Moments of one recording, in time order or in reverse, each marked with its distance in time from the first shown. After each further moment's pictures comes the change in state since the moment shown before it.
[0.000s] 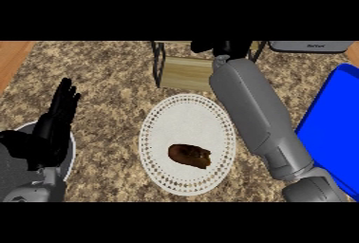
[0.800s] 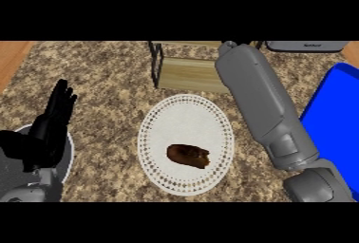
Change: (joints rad) left arm 0.009 0.004 0.025 0.004 0.005 -0.016 0.002; right arm -0.080 -0.015 -0.149 0.073 -0.222 -0.105 -0.302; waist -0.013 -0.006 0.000
